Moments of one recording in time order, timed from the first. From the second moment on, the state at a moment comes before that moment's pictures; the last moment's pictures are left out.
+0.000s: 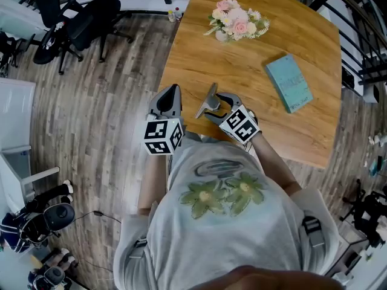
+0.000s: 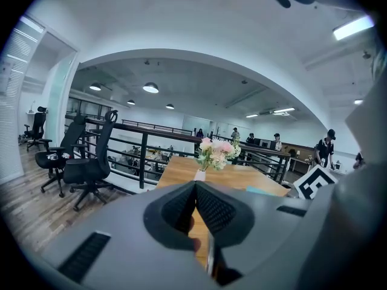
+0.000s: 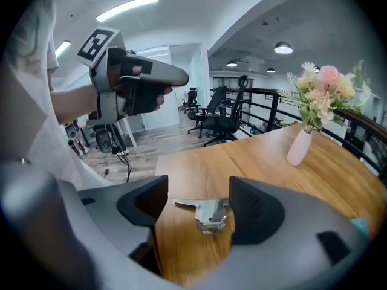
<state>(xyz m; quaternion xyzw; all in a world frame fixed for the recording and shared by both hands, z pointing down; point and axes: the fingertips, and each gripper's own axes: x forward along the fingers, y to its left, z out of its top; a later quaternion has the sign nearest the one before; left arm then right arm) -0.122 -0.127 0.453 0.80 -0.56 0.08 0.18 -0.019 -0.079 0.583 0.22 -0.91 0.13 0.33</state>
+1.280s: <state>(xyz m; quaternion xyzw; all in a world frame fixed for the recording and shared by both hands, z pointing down) -0.119 -0.147 0.501 0.79 -0.55 0.12 0.23 -0.019 -0.086 0.708 0.17 -0.85 0.16 0.47</state>
